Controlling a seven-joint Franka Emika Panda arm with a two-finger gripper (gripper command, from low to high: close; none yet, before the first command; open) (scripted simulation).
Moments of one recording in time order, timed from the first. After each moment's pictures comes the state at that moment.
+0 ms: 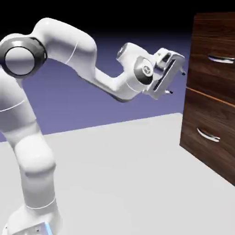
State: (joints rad) arm 0.16 -0.20 -0.17 -2.20 -0.97 3.08 0.07
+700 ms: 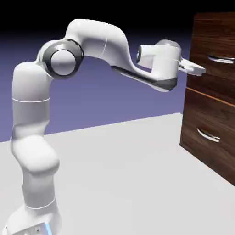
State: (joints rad) arm 0.30 0.16 -0.33 -1.63 -1.88 3.12 -0.56
